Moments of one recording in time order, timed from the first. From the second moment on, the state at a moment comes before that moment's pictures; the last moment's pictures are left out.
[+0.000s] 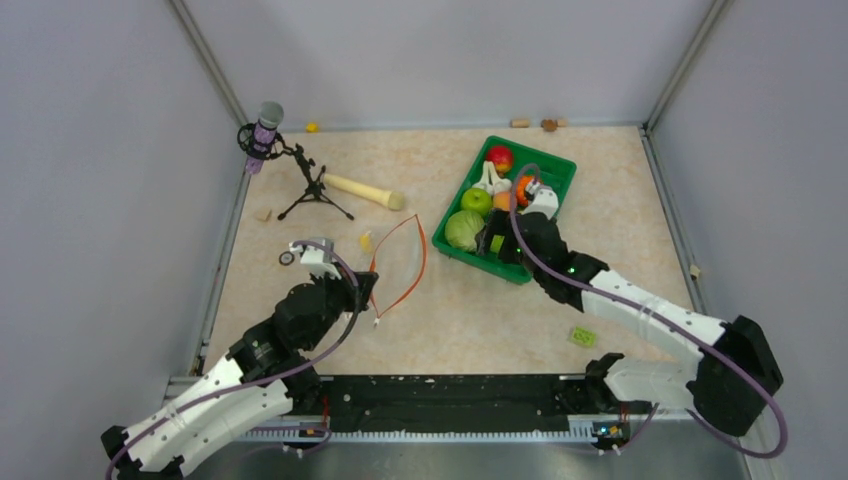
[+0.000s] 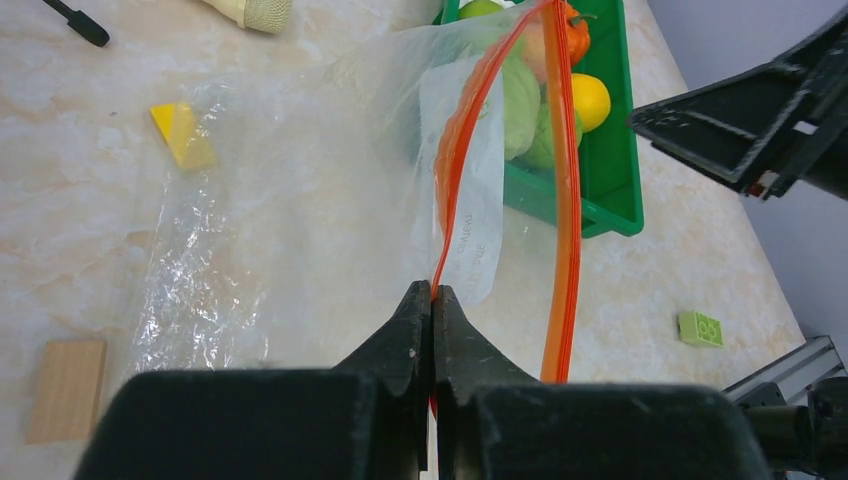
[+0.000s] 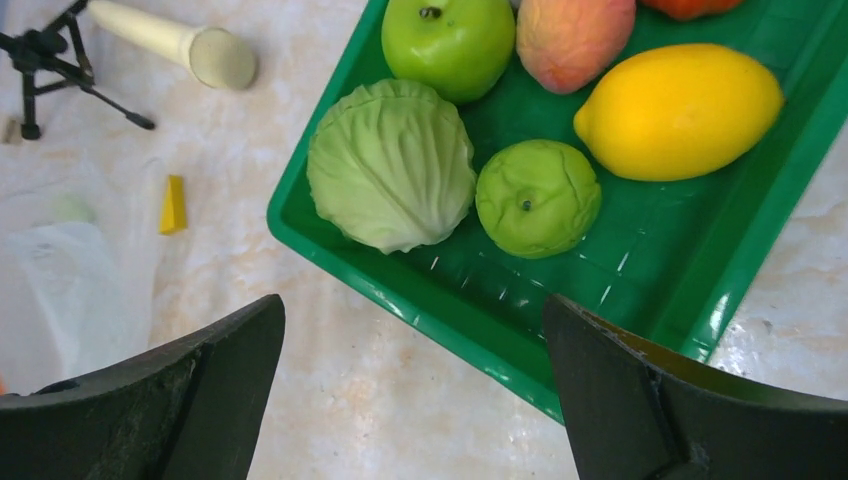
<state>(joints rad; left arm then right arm) -0.86 0.42 0.47 -0.32 -0.39 -0.63 0.72 1.11 0.74 -0.12 0.37 0.64</state>
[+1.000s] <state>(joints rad) -0.86 0.42 0.47 -0.32 -0.40 -0.63 0.68 1.63 0.95 0.02 0.31 0.60</state>
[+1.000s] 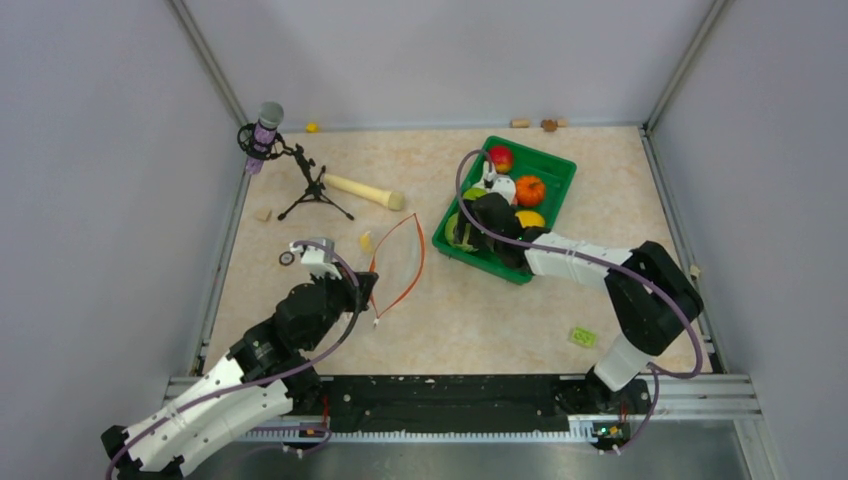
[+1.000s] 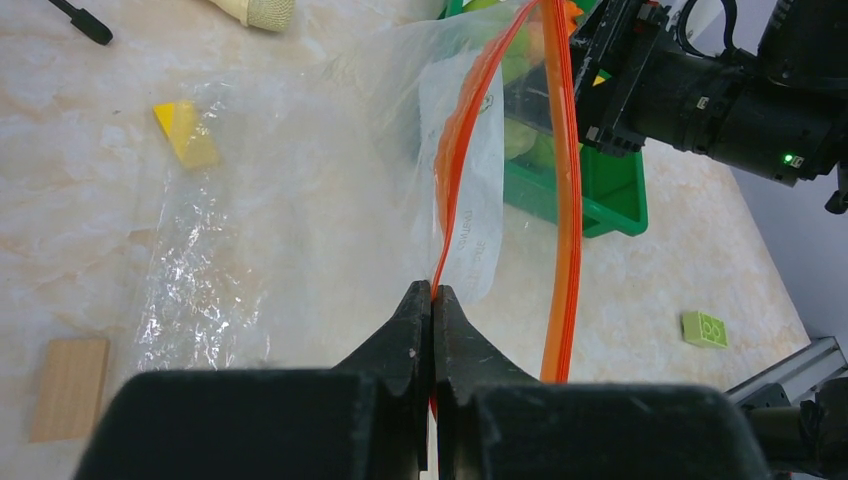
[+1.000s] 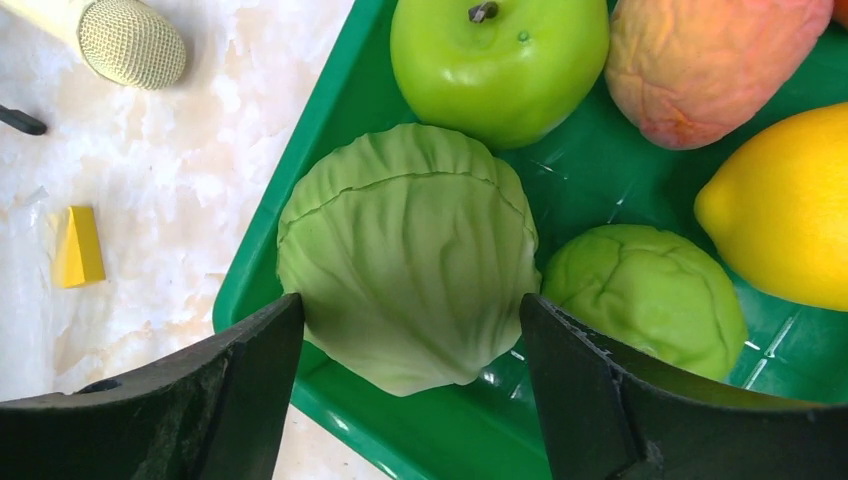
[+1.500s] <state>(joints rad) -0.86 0.45 0.47 -0.32 -0.38 -0.63 0.68 1.70 1.02 0.03 0.32 0.60</state>
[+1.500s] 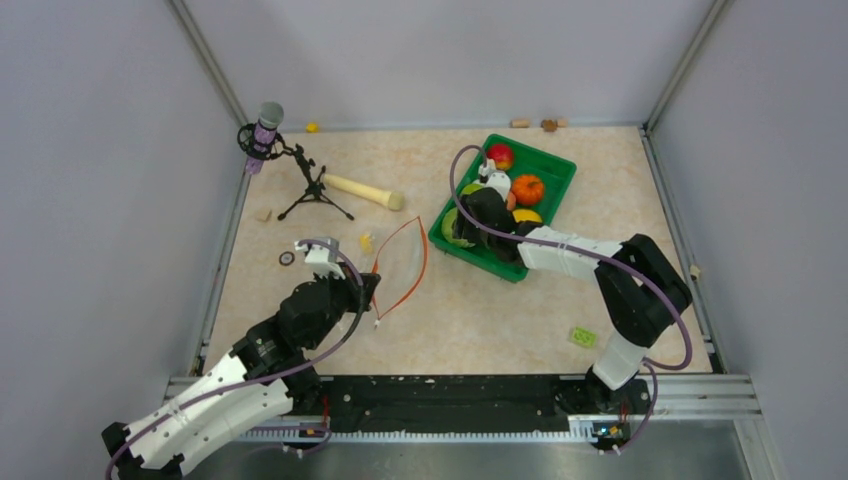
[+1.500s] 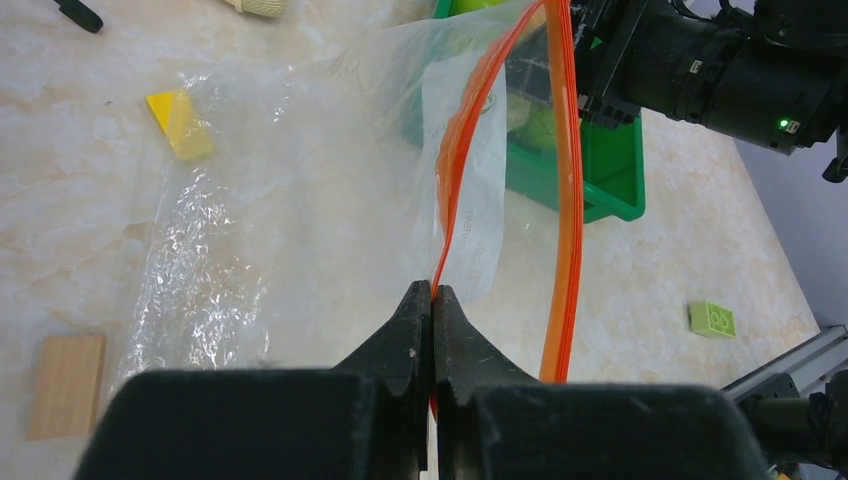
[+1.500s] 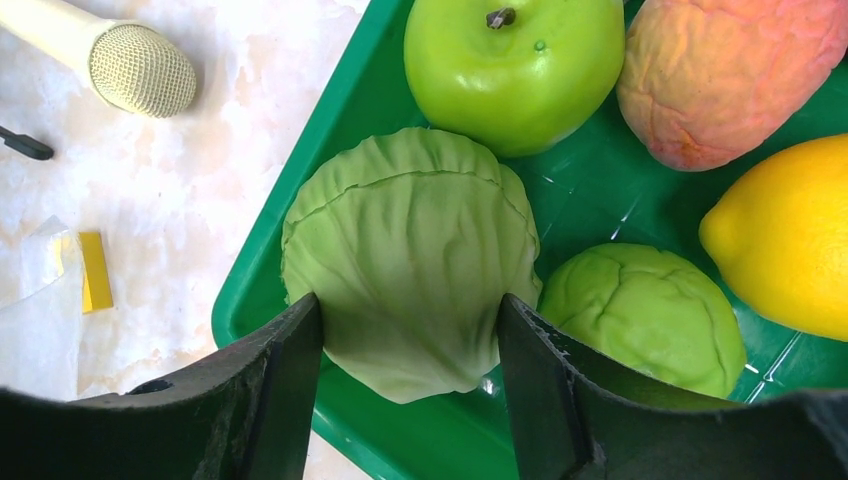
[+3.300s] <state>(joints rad) -0.86 0.42 0.47 -0.32 -0.36 -0.63 0.83 1.23 0.69 0.52 -0.52 0.52</state>
